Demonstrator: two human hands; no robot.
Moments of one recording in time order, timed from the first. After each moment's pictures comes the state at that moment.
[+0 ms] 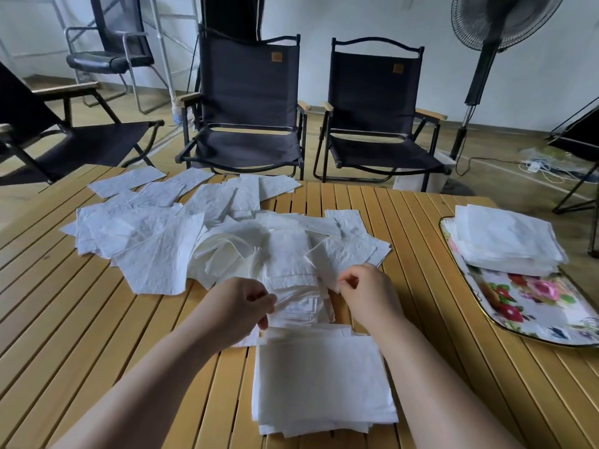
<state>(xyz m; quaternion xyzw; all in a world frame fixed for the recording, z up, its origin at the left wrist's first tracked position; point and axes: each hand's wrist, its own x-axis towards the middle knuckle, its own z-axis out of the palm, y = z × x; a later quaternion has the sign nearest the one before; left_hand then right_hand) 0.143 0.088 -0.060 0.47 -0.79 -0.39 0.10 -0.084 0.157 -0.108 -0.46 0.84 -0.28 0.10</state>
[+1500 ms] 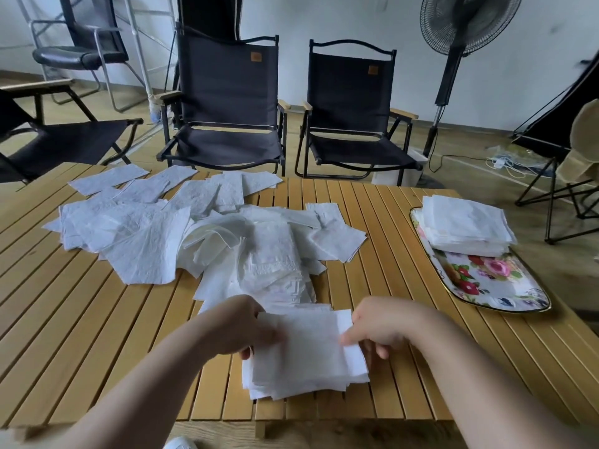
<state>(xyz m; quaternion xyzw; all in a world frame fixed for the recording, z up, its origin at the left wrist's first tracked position) 0.144 0.121 -0.063 0.43 -0.80 -0.40 -0.09 -0.072 0.236 -0.038 -0.45 0.80 0.06 0.39</state>
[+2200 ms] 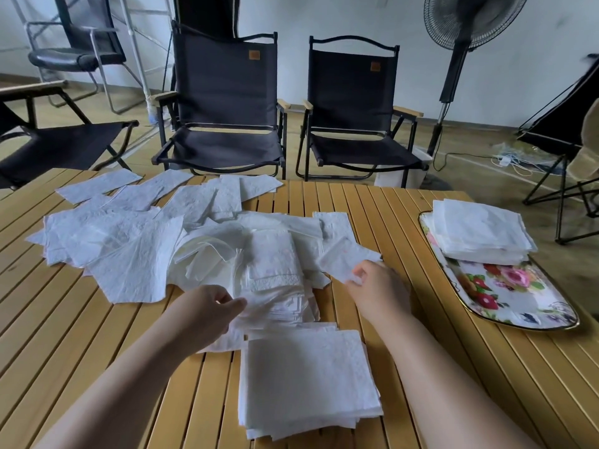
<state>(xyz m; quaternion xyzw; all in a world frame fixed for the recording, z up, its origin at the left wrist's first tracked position) 0.154 0.072 -0.074 0.53 -0.78 -0.33 0.06 -0.113 0.174 -0.109 -0.40 0.90 -0.20 0.04</state>
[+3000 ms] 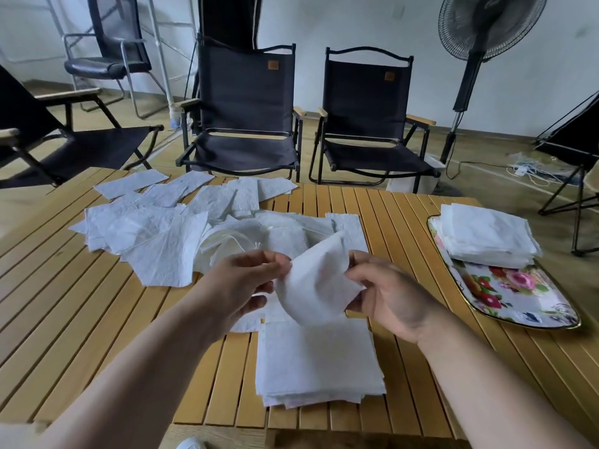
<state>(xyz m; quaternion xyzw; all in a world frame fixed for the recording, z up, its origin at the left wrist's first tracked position) 0.148 0.111 -0.018 0.40 -0.55 -0.70 0.22 -0.065 0.216 -0.031 -0.36 0.52 -0.54 0.56</state>
